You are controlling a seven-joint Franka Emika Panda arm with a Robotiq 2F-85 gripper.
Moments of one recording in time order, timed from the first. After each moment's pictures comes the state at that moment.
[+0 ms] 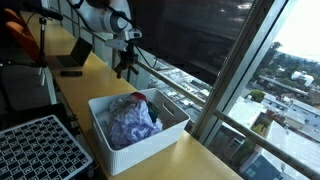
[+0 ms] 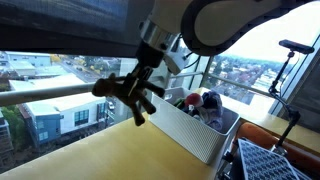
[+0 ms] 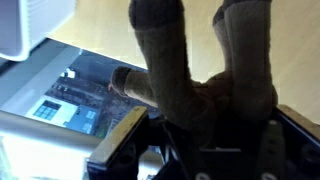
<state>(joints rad) 0.36 0.51 0.06 -1.71 -0.25 2.52 0.16</state>
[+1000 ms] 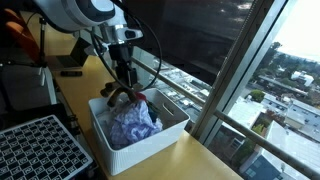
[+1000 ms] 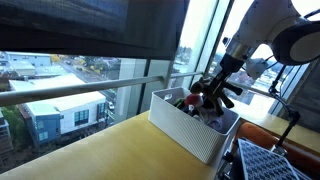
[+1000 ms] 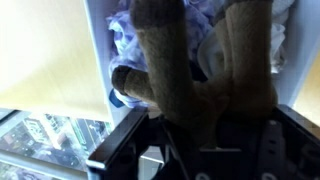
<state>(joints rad) 0.10 -0.10 -0.04 -2.43 -0.58 2.49 0.47</state>
